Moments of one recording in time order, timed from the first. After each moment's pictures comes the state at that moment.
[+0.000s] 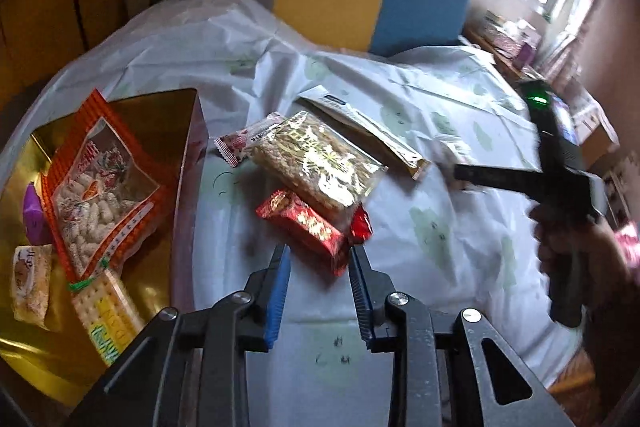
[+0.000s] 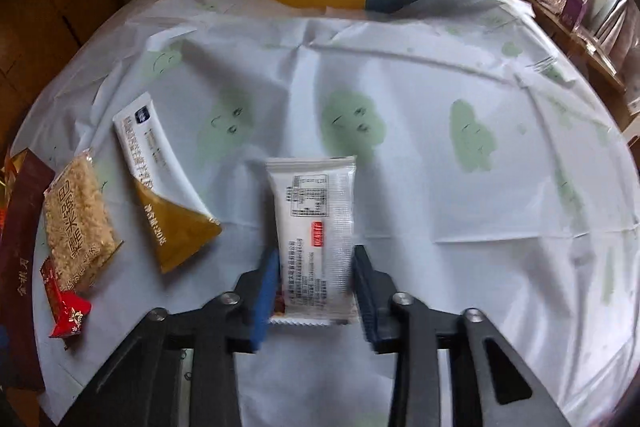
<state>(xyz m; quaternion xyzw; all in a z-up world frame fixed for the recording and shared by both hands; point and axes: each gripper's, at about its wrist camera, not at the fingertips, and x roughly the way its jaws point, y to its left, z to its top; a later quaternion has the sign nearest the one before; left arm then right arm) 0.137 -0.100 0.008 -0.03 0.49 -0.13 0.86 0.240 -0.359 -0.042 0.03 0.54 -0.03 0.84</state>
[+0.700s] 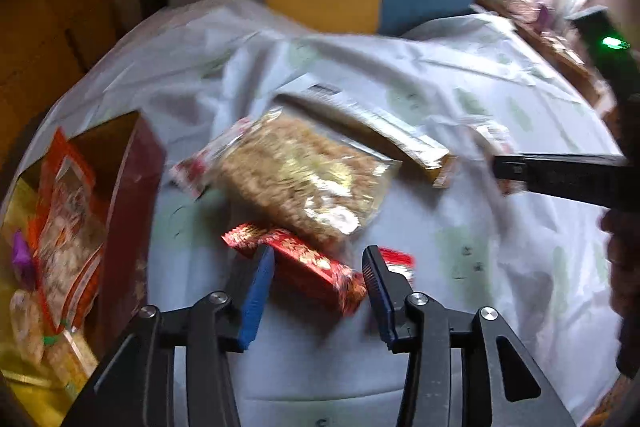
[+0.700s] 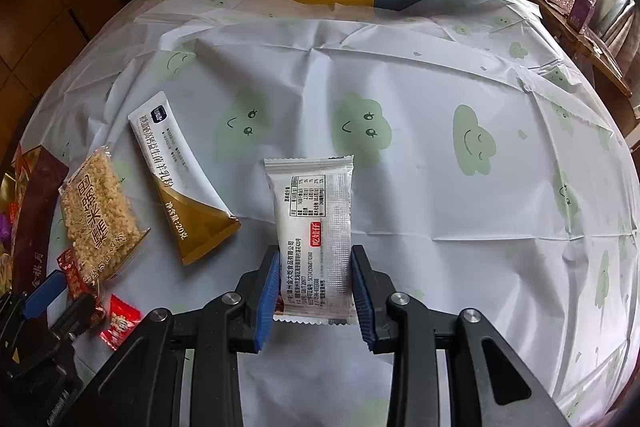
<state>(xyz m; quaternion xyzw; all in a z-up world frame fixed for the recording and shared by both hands) 0.166 -0.154 -0.028 0.06 0.49 -0.11 0.86 0.240 -0.354 -0.028 0.03 0.55 -0.01 0.83</state>
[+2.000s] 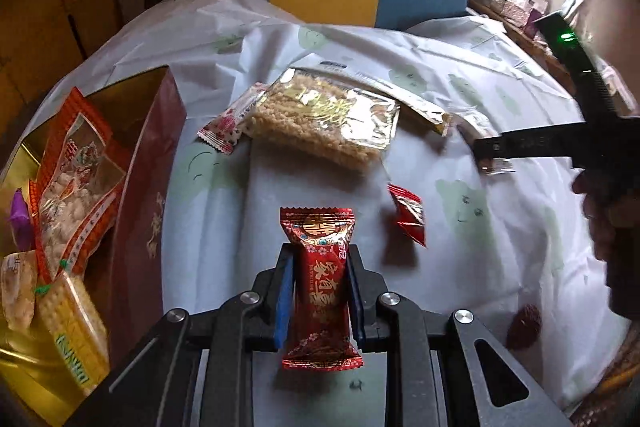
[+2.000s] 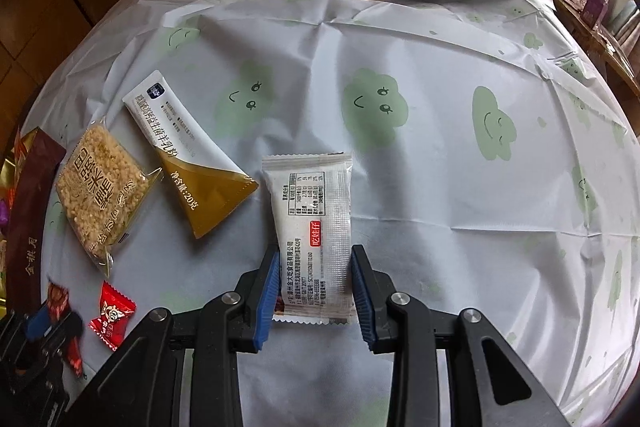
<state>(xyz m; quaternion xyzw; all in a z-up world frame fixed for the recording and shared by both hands) 0.123 -0.126 -0.031 0.04 0.48 -0.12 0.87 0.244 -0.357 -0.050 0.04 0.57 0.01 0.82</state>
